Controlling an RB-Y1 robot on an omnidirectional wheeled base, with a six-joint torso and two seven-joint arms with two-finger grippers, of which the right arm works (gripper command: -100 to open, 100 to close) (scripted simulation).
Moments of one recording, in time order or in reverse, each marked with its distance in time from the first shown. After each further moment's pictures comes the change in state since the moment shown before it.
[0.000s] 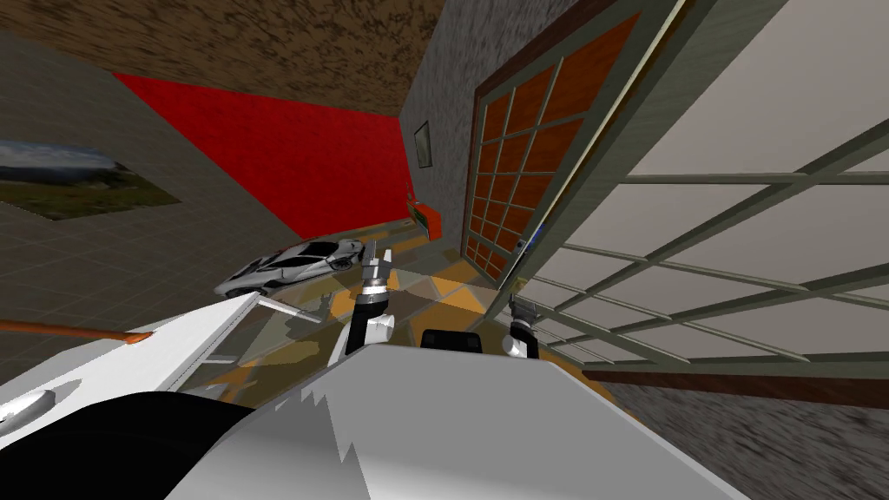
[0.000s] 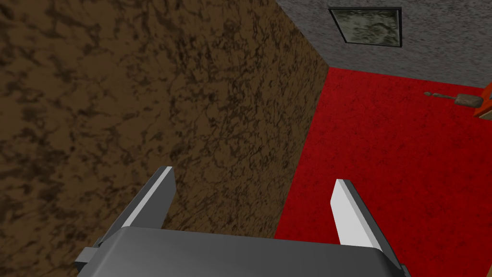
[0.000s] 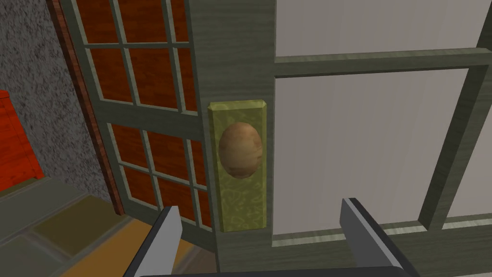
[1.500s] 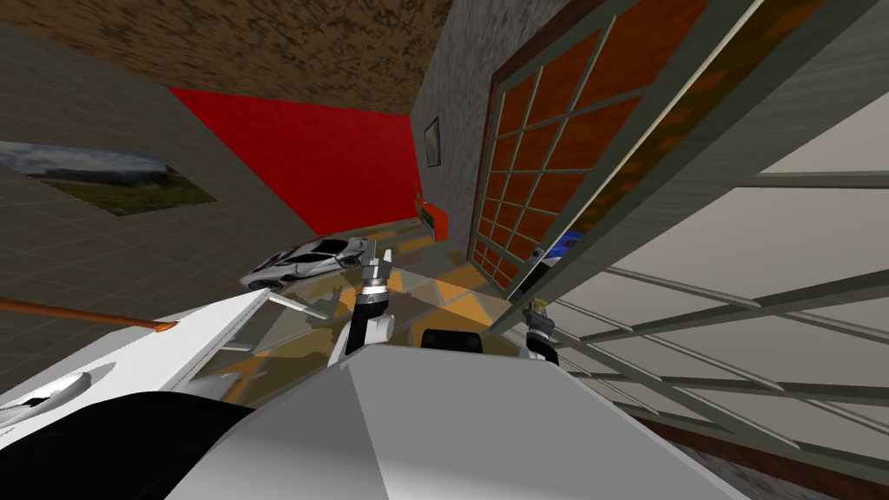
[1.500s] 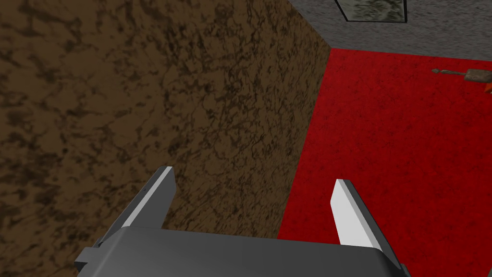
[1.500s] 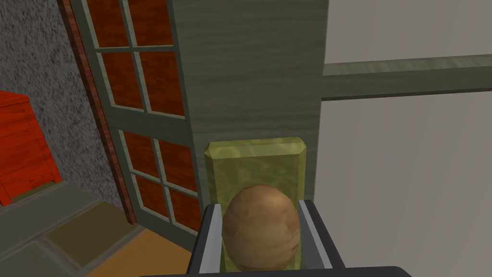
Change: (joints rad) arm 0.036 -0.126 0.023 0.078 -0.001 -0.068 -0.178
